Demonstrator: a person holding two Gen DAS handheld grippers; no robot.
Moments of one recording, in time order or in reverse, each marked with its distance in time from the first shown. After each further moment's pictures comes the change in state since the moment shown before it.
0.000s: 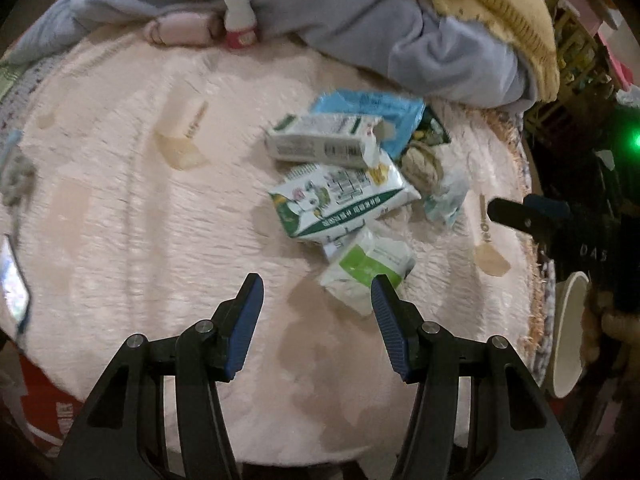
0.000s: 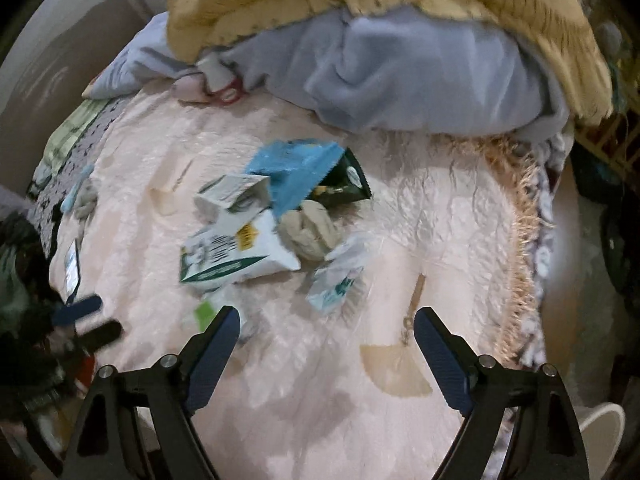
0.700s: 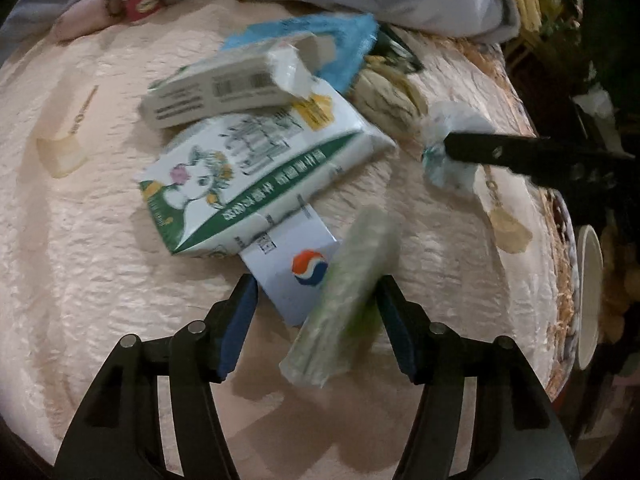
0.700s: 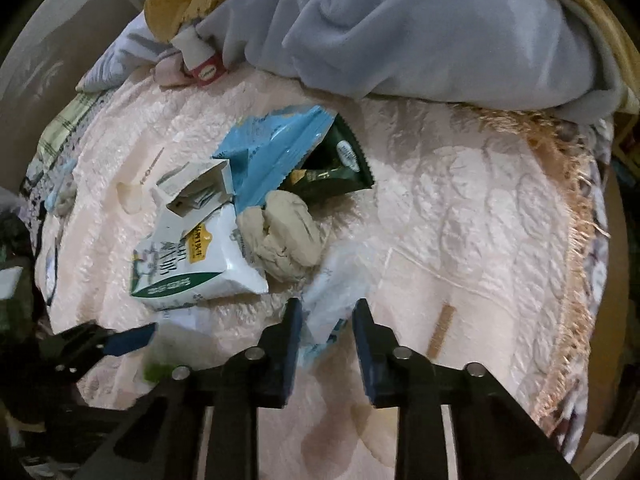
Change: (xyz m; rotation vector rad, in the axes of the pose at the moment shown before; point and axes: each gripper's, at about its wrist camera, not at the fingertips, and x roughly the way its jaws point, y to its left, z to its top) left arm 0.091 -0.035 0.001 0.165 0.076 -0.119; right arm 0.043 -0.015 0.006 -0.002 0.010 0.034
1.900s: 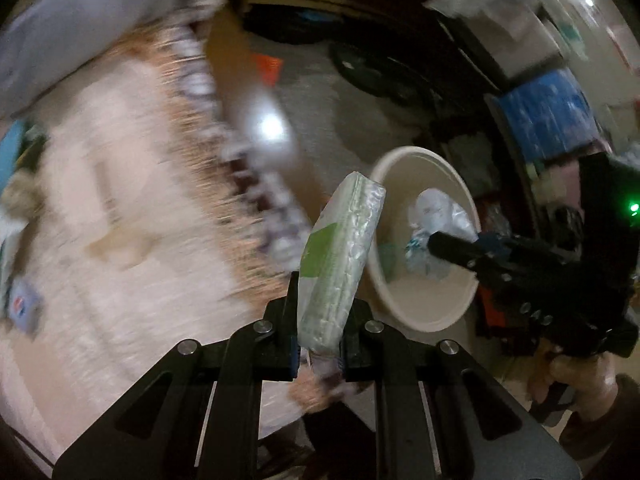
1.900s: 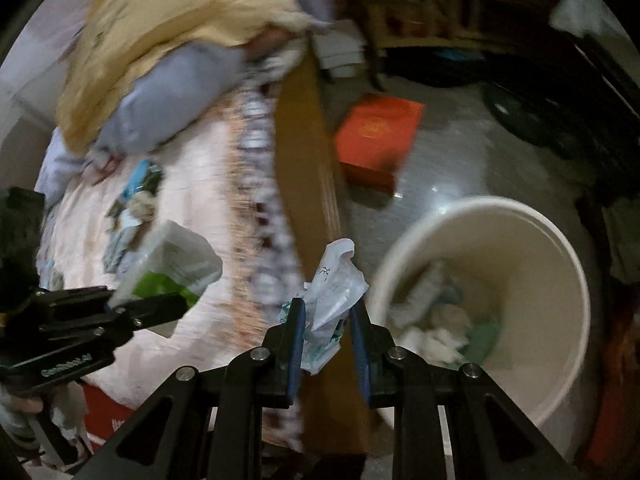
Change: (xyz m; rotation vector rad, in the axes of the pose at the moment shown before) left arm -0.031 -0.295 0.008 0.338 0.185 -0.291; right arm -0.198 -0.184 -0.206 0.488 -0.069 -0.154
